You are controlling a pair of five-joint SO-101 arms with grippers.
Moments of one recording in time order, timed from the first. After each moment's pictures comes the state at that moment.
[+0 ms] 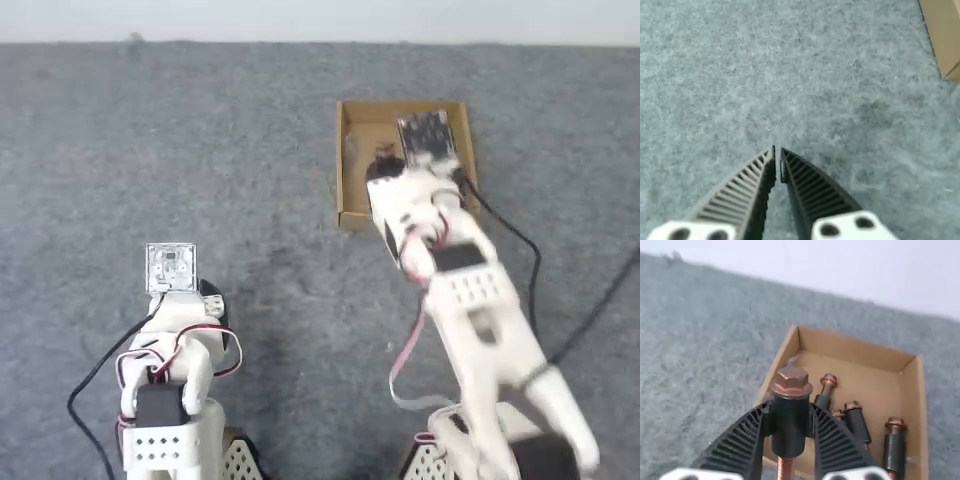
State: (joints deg) left arm -9.1 -103.3 97.1 63.0 3.5; right arm -18.6 -22.5 42.4 21.4 2.1
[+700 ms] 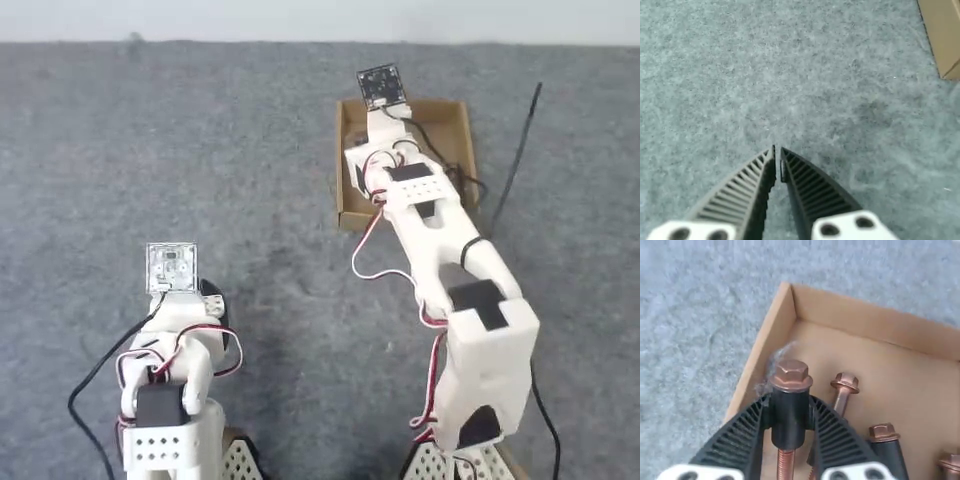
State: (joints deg) left arm -9.0 -103.3 97.1 62.9 3.4; right arm -18.7 24.8 4.5 23.4 2.1
